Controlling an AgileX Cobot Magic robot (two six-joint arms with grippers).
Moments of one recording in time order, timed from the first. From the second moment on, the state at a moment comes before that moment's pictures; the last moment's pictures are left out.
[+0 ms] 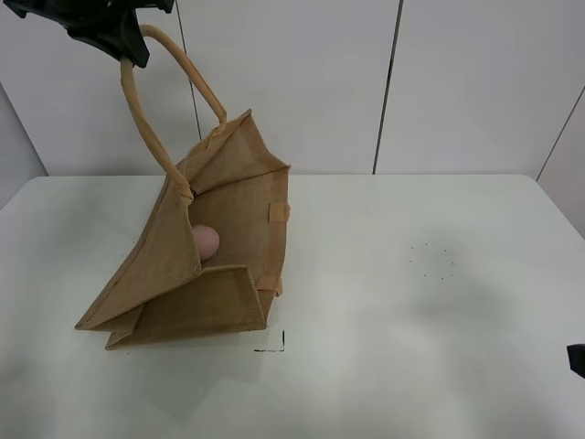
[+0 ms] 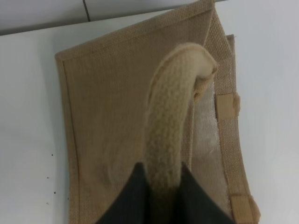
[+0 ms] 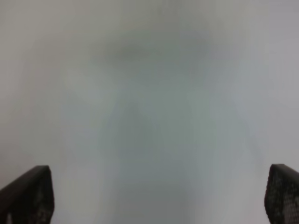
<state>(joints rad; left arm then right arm) -0.32 1.72 -1.99 0.07 1.17 -0.16 0.07 0.37 -0.50 0.06 1.03 -0.03</state>
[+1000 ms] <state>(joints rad) -0.32 1.72 -1.99 0.07 1.17 -0.16 0.00 0.00 -0.50 0.07 1.03 -0.03</state>
